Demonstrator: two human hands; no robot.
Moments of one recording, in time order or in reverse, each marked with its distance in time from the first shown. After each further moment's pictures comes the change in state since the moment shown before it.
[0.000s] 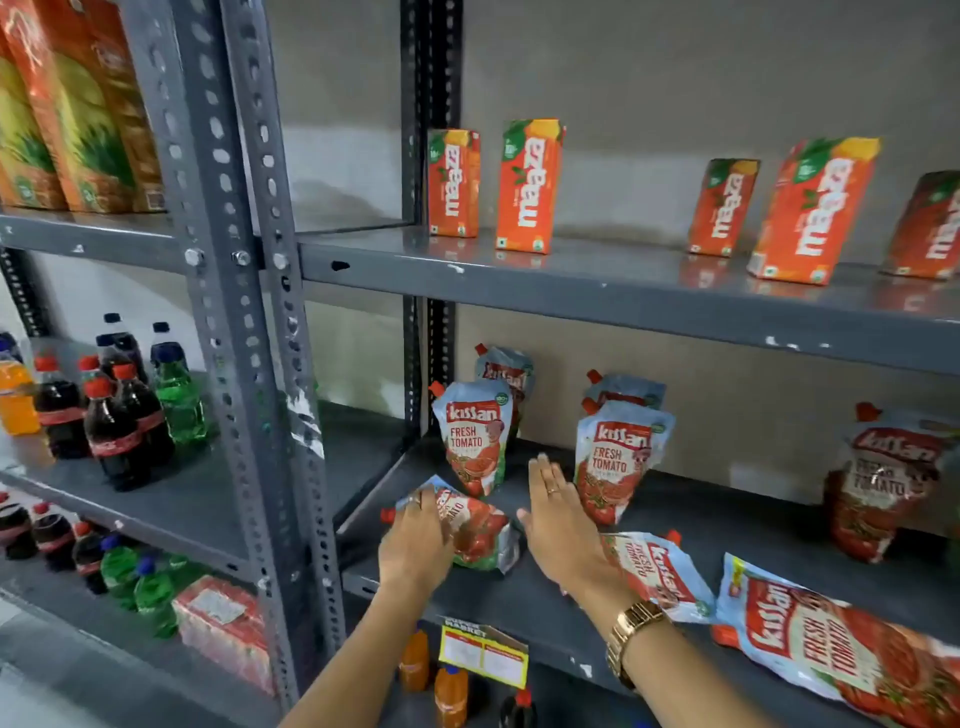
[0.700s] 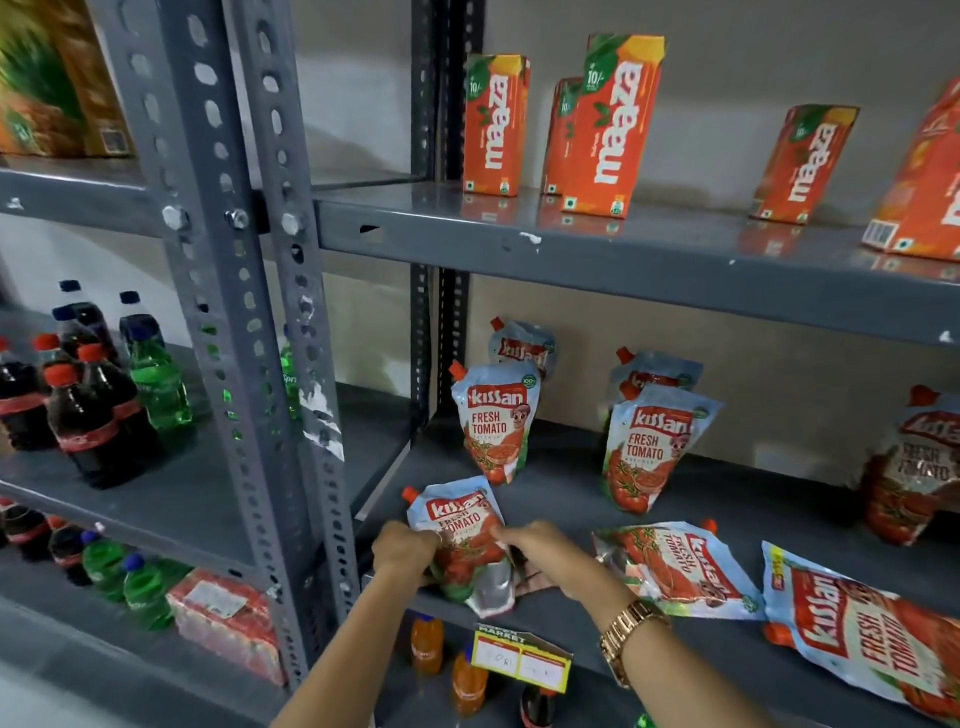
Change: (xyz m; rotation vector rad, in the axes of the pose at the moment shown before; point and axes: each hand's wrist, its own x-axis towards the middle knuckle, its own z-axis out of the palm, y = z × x) left_hand 0.057 -0.058 0.020 -0.789 -0.164 -0.620; right_hand 0.026 -0.038 0.048 0.912 -0.468 0.621
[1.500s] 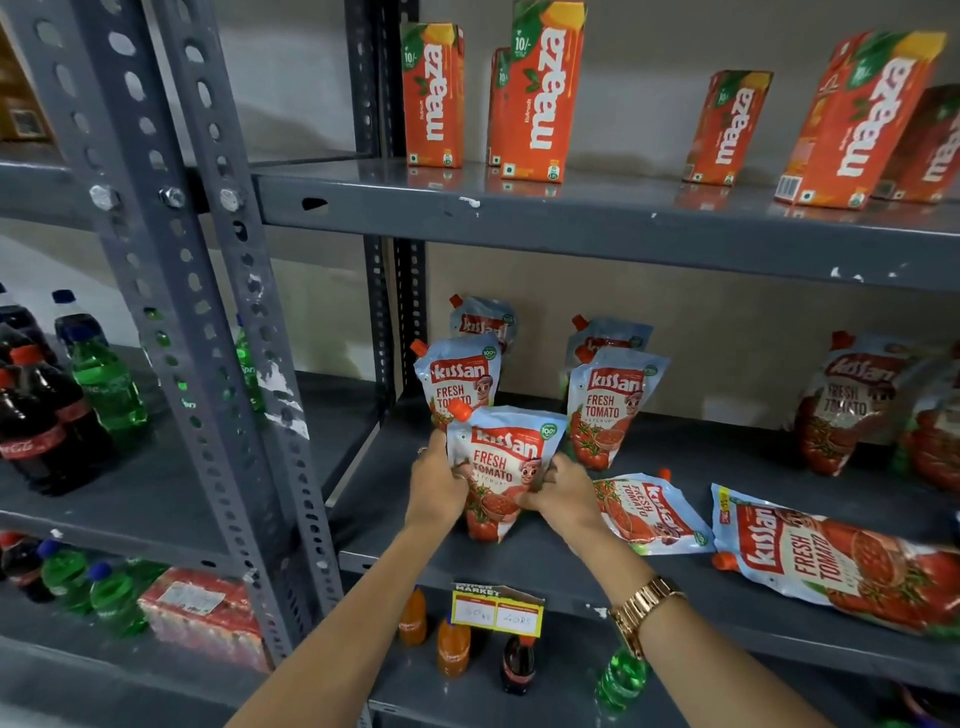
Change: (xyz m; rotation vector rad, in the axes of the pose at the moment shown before) left_hand -0.035 0.028 0.038 0.228 -0.084 0.701; right_hand -0.022 0.017 -0.032 0.091 0.414 -0.329
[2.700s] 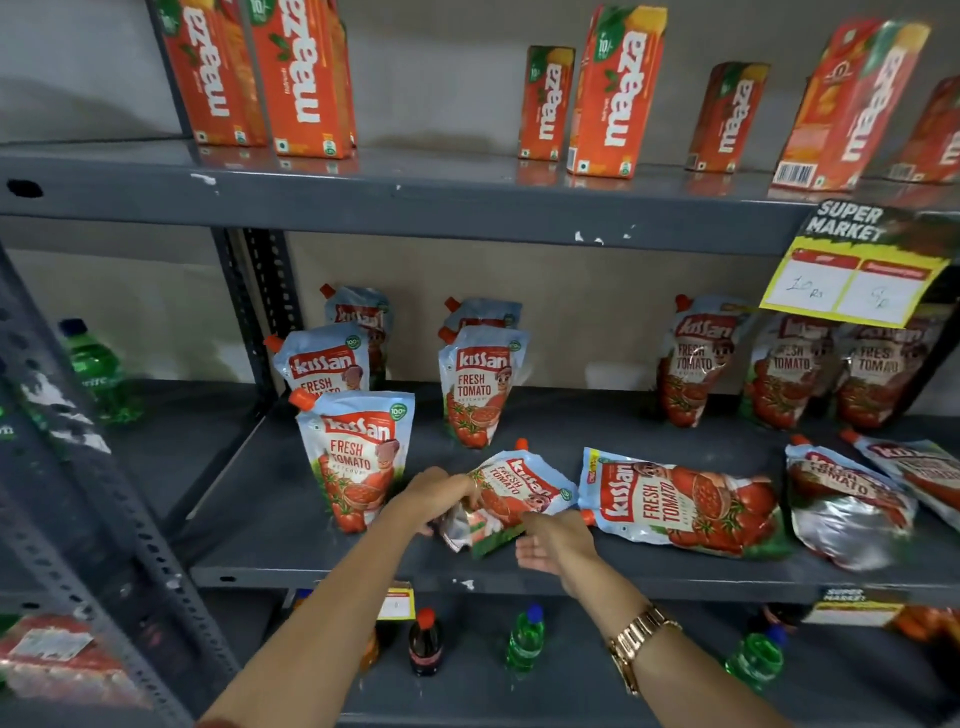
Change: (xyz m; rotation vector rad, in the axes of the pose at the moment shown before) left_hand -0.031 0.068 0.109 0.203 -0.627 -0.330; right_hand -0.031 0.089 -0.112 0.380 0.125 0.521
